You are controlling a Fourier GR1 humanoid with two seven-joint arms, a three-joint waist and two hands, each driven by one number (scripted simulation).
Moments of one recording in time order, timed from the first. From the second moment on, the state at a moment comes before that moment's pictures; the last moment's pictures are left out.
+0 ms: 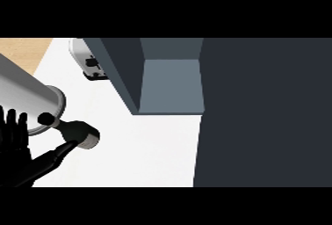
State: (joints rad) left arm 0.17 0.05 0.08 -1.99 0.17 0.44 0.08; right arm -0.02 -0.12 0.08 -2.49 -0.12 0.08 0.60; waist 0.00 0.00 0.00
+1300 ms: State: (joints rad) left arm 0.10 0.03 0.21 -1.51 0.29 0.24 -0.30; right arm -0.04 -0.10 0.07 -2.50 -0.11 0.09 0.63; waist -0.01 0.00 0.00
